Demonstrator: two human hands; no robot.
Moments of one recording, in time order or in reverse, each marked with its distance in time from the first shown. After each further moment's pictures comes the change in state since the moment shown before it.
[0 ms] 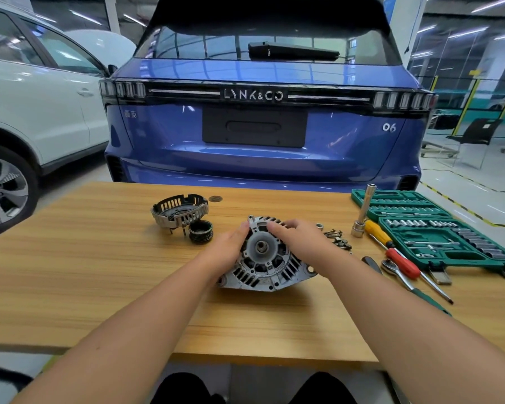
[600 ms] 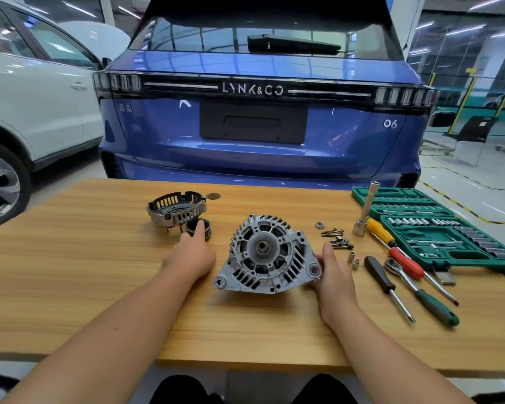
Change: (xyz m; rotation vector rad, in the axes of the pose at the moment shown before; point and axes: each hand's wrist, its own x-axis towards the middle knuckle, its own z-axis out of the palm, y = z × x) left_hand 0.052 -0.053 -0.035 0.749 0.281 -0.185; right_hand -0.024 0.076 0.033 0.746 0.393 0.154
